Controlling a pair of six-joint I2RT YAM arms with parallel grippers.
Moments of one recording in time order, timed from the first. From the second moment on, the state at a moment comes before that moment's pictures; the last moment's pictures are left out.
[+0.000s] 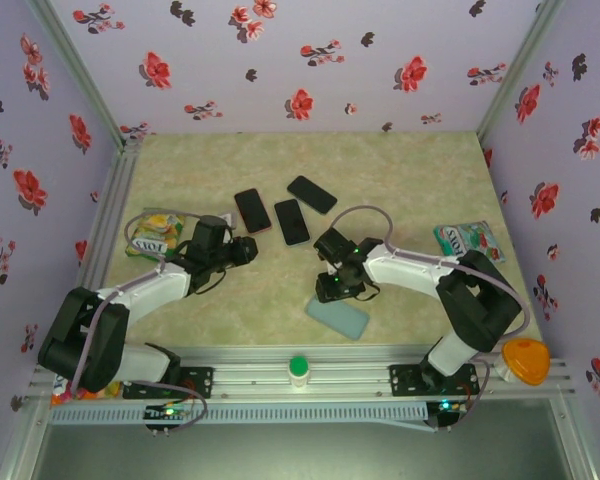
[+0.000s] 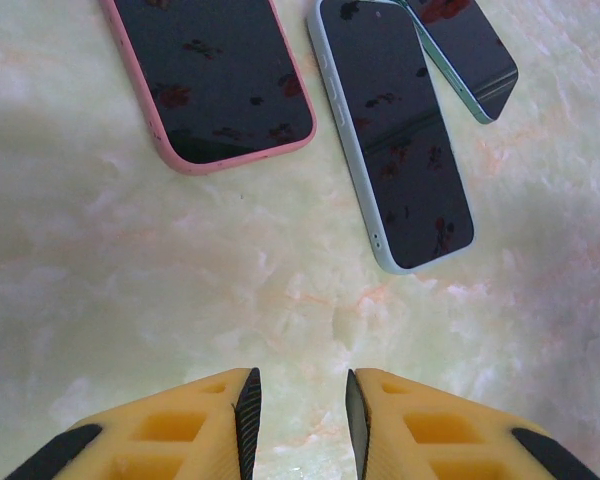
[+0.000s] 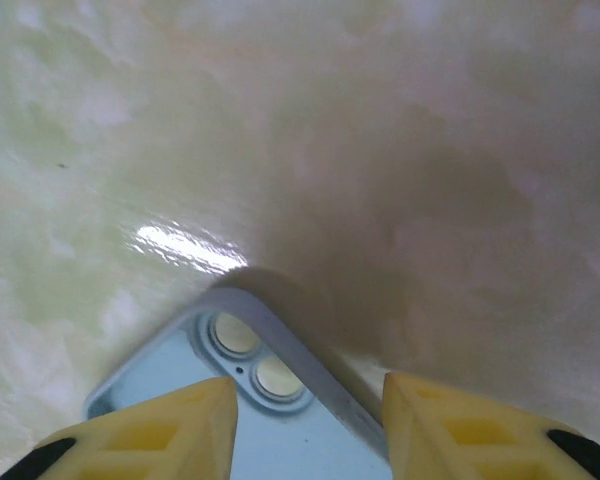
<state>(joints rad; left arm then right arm) -0.48 1.34 0.60 0.03 0.13 -0.63 0.80 1.60 0.90 -0.63 -0.12 0.51</state>
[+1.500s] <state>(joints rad) -0.48 1.30 0.60 0.00 0.11 -0.63 0.77 1.92 1.26 -0.64 0.05 0.34</state>
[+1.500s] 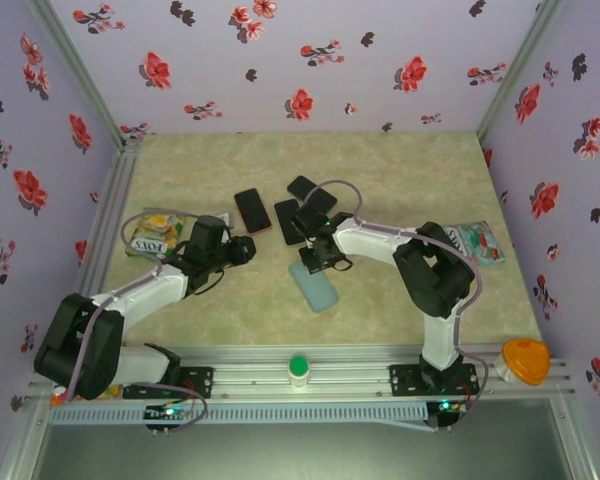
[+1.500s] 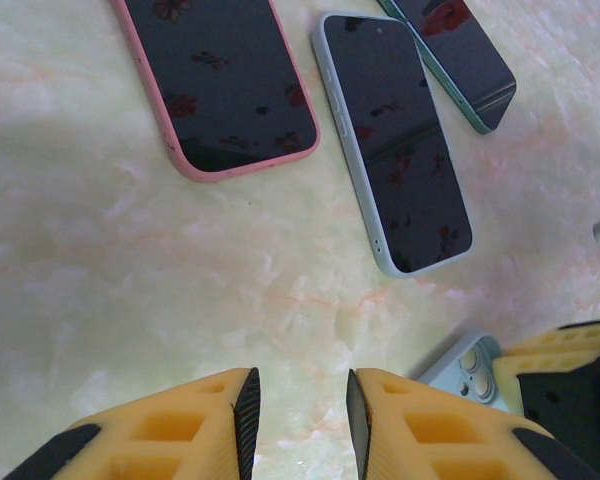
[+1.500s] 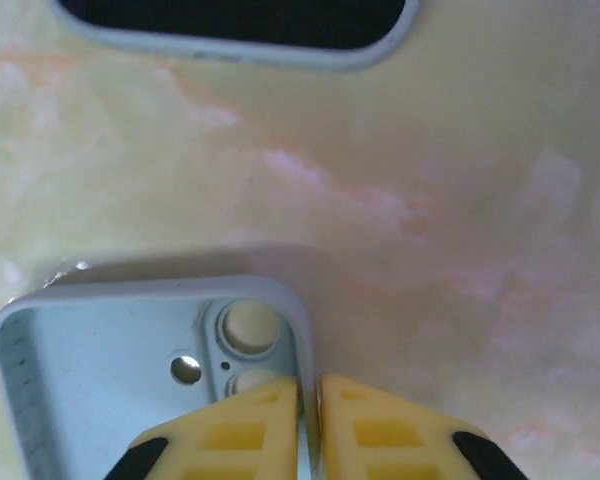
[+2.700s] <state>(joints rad) -0.41 1.30 0.63 -0.04 0.11 -0.62 0.49 2.31 1.88 -0.70 -0.06 0.02</state>
